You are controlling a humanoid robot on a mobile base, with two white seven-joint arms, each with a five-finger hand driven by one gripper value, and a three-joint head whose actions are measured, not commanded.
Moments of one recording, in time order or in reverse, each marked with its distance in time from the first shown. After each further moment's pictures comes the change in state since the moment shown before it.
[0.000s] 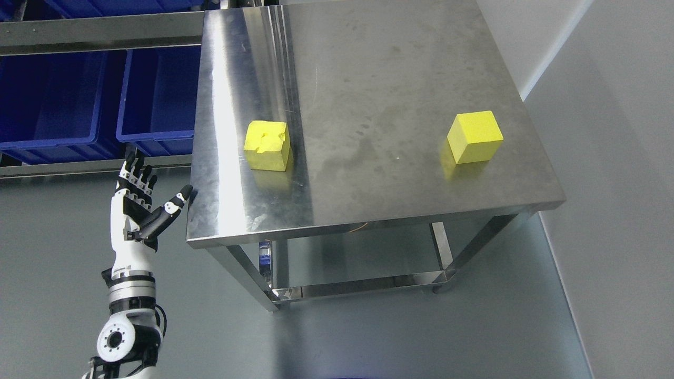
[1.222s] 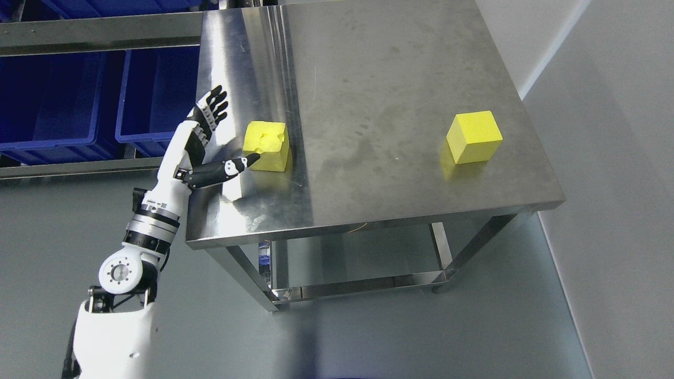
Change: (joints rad) left arm -0.282 0.067 -0.072 0.023 -0.259 0.057 -0.516; right arm 0.000 0.000 0.000 0.000 0.000 0.000 0.000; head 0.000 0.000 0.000
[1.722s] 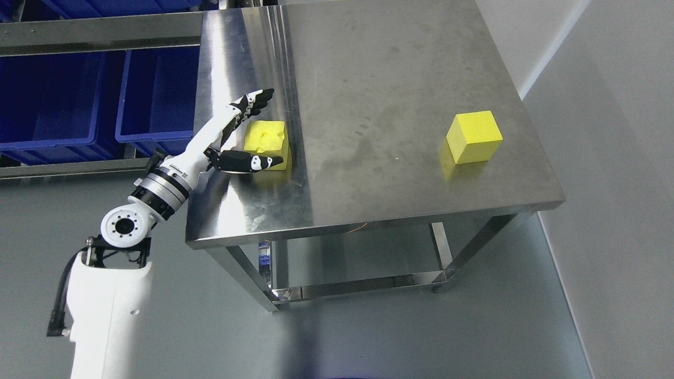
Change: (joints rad) left arm -0.154 0.089 -0.089 0.055 -0.226 0.079 -0.141; right arm 0.000 0.000 0.000 0.000 0.000 0.000 0.000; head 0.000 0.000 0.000
